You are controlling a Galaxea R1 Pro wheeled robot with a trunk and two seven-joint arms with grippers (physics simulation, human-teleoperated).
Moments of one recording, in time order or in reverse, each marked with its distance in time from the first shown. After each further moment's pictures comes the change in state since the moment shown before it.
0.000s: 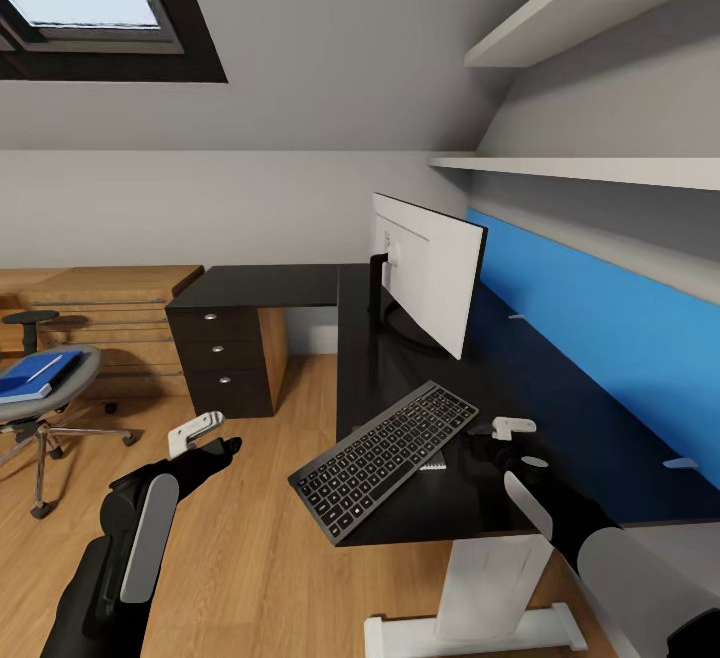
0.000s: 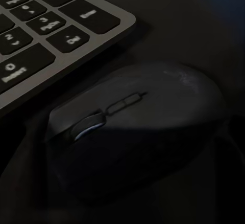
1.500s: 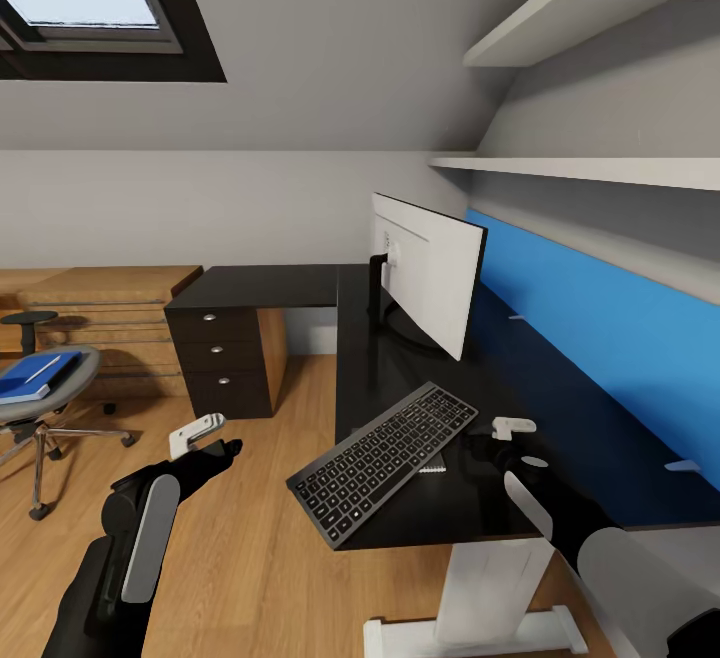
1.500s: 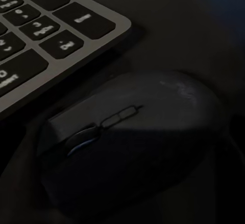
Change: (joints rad) left arm 0.000 0.000 0.000 0.012 0.000 0.001 0.000; right arm 0.000 0.000 0.000 0.000 0.000 0.000 0.000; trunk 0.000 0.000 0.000
